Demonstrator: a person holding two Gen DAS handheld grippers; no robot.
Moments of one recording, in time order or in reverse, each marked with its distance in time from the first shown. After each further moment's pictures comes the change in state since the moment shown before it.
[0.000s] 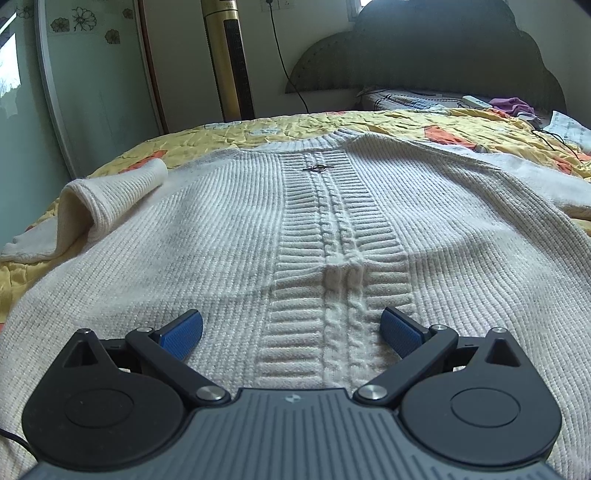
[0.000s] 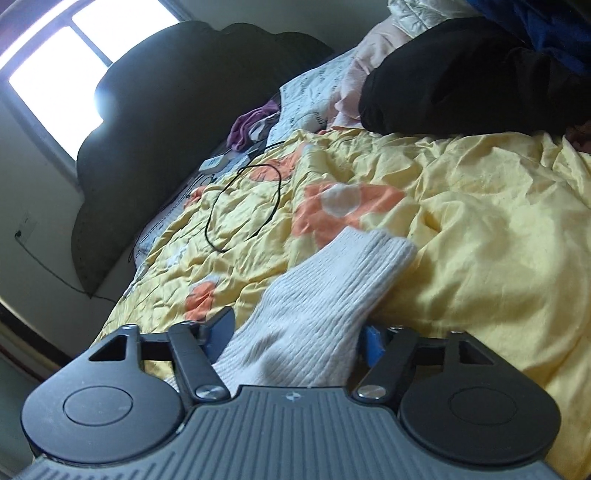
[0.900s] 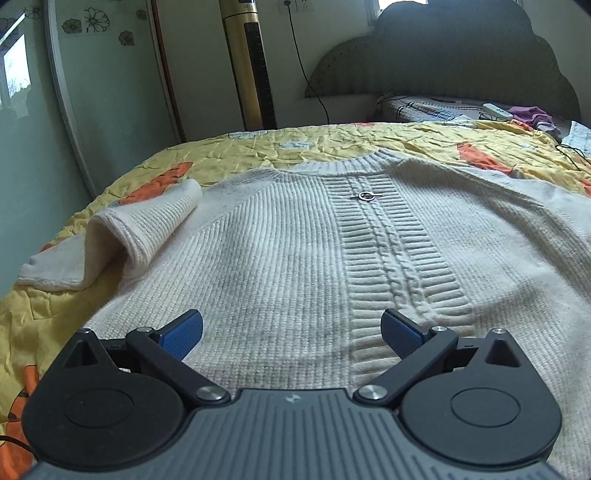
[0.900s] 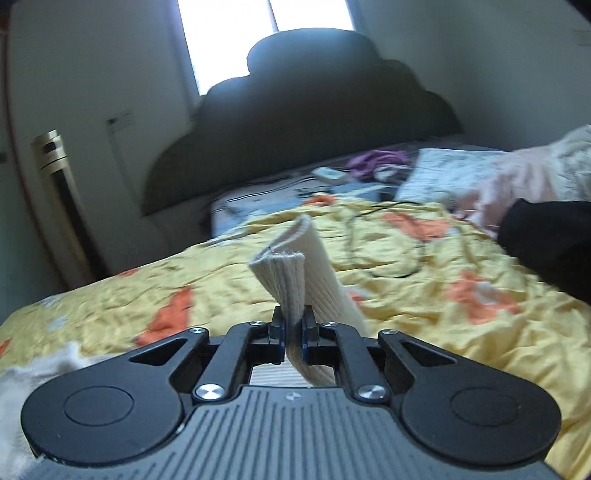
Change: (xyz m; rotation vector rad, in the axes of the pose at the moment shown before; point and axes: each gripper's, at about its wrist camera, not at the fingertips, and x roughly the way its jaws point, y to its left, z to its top) left arm 0.012 0.043 0.035 -0.007 0.001 0.041; right arm -0.068 0.154 -0.050 -0.557 -0.045 0.154
